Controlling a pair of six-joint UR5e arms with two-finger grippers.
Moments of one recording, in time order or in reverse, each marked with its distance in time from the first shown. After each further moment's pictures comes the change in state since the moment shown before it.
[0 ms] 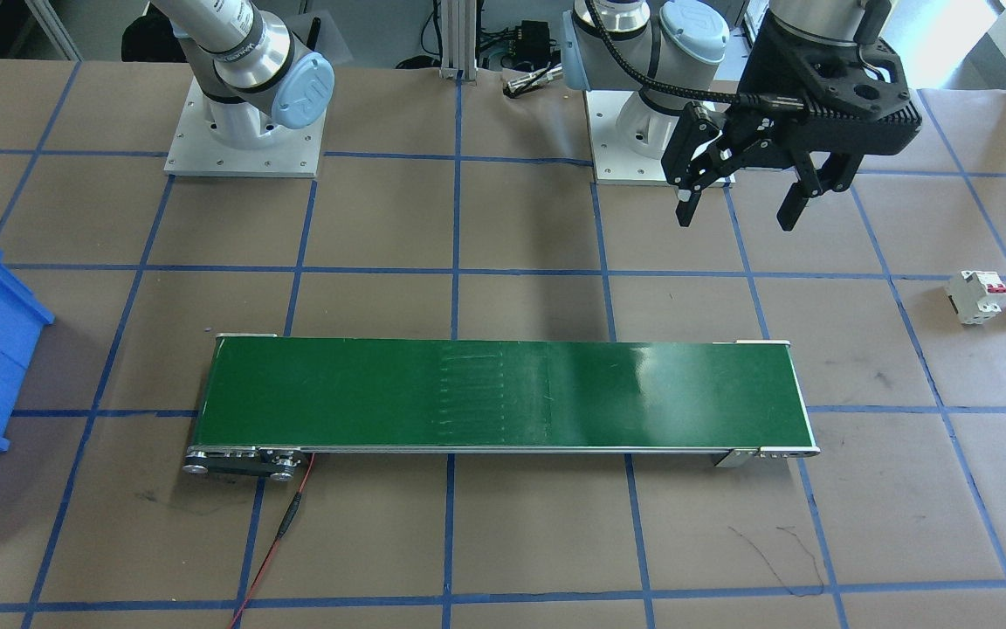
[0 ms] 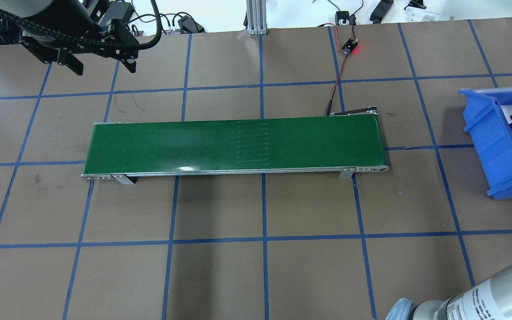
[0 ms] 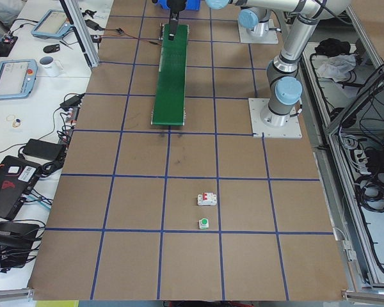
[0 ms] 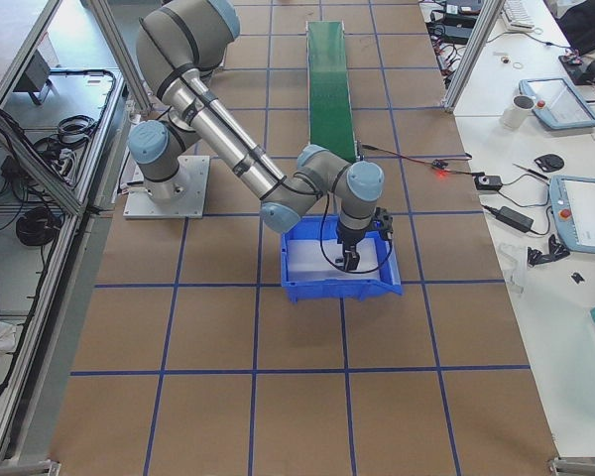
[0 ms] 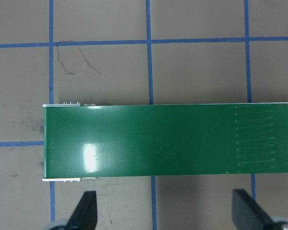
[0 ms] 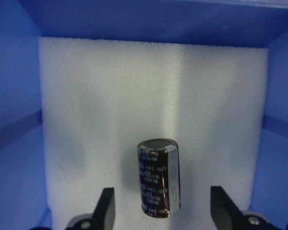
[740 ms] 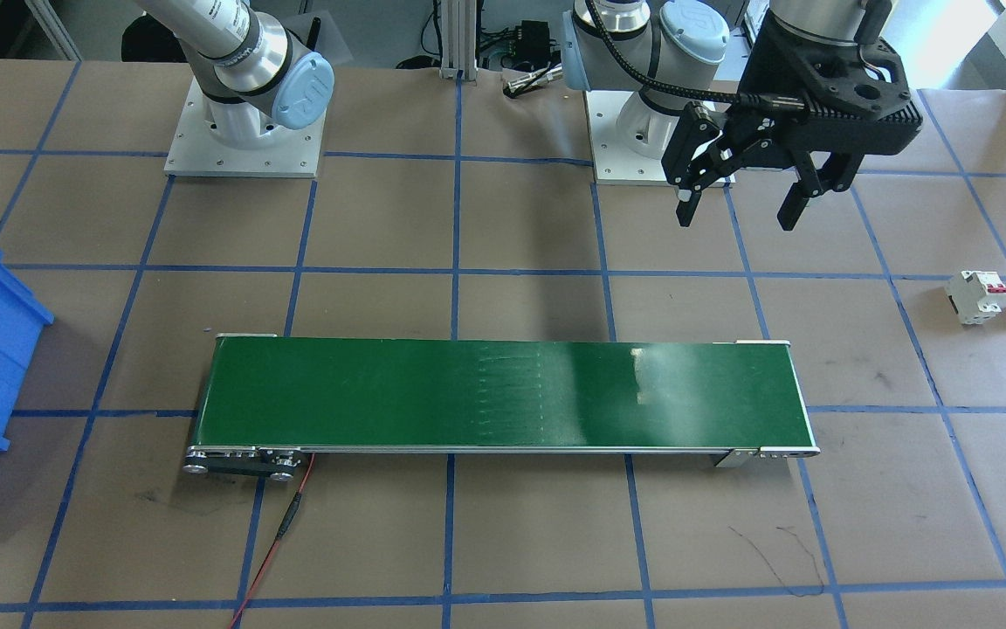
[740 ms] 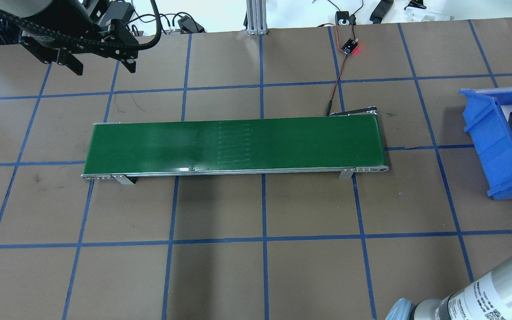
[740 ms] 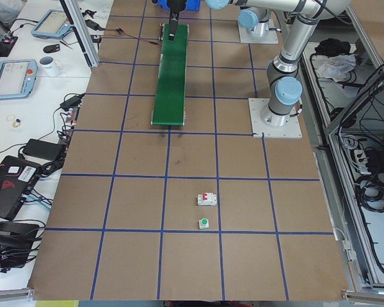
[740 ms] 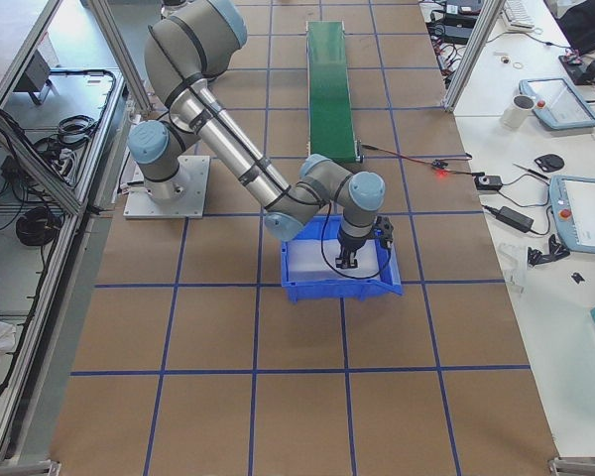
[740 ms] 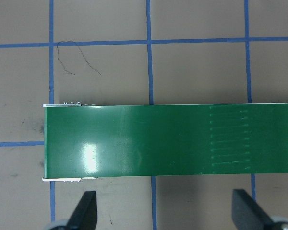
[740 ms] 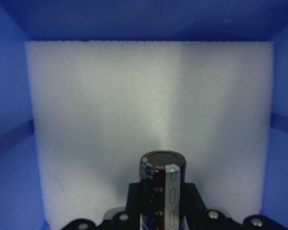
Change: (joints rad) left arm 0.000 0.000 0.000 0.000 0.000 0.000; right arm 0.000 0.062 0.002 -0.045 0.013 0.065
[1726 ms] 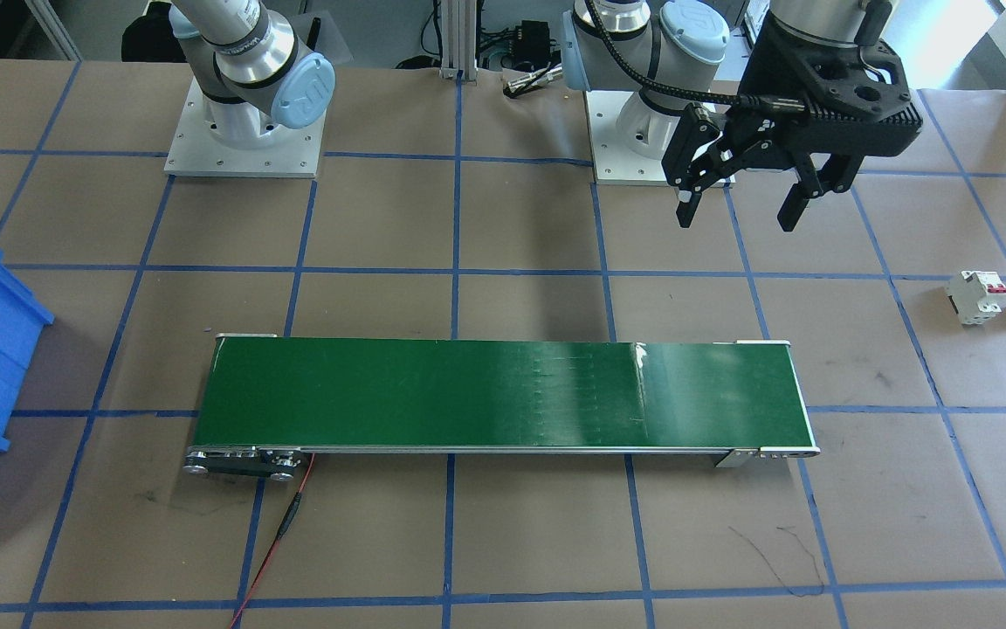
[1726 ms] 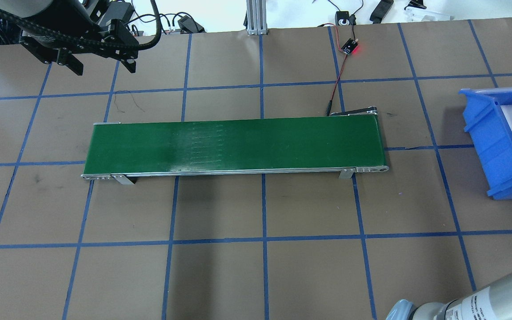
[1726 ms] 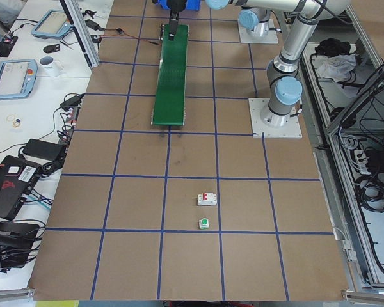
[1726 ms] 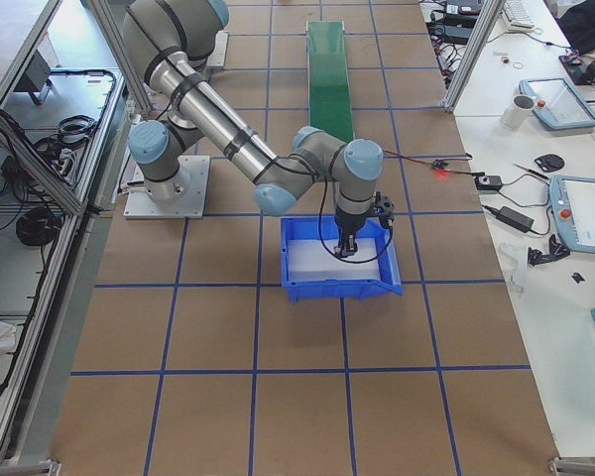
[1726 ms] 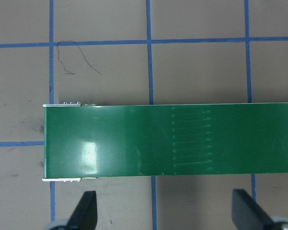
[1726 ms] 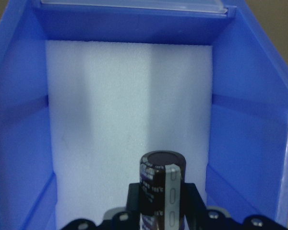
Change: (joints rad) left arm 0.000 -0.001 0.000 0.000 0.000 0.000; right arm 0.004 -0.125 -0.008 0.058 -0.051 -0.017
